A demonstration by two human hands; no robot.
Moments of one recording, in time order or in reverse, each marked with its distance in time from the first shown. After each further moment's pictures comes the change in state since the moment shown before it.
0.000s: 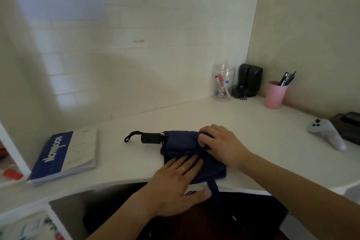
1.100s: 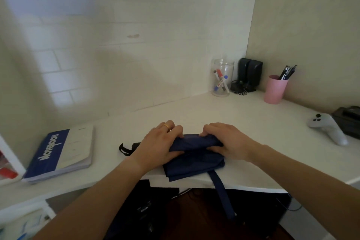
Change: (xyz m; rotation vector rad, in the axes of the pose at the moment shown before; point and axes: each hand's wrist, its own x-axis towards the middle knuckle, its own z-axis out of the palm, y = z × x) left_hand 0.053 -0.066 -0.026 0.060 0.519 0.108; right_hand -0.009 0.026 -0.016 0.343 -0.210 0.126
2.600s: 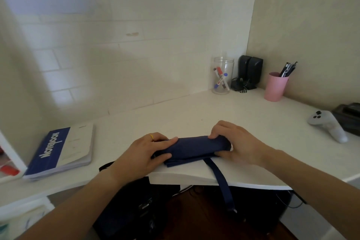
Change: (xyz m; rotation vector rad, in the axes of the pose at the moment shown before) left_hand -0.045 -0.010 -0.014 -0.150 -0.068 -0.025; right_hand -0.032 0.004 -0.004 0.150 0.108 -0.013
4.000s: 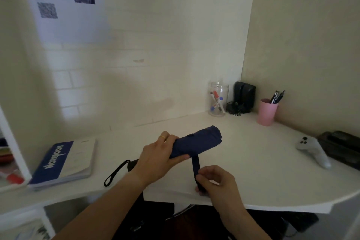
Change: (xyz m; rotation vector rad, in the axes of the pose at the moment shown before) left_hand 0.052 0.052 0.002 0.191 0.158 -0.251; right_hand -0.025 -0.118 0.036 0.937 0.506 0.866
